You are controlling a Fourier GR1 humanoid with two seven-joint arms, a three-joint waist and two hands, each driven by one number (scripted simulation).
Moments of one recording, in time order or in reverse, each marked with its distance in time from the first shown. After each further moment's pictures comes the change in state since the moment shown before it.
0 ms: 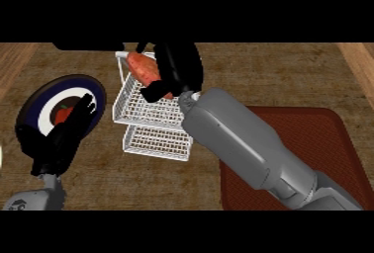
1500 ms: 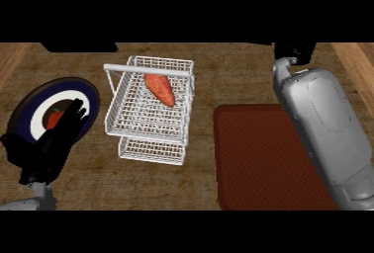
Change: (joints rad) left arm 0.052 0.007 0.035 -0.041 0.007 -0.013 0.001; right arm 0.182 -0.201 -0.443 -0.267 -0.513 -0.173 -0.196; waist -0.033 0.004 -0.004
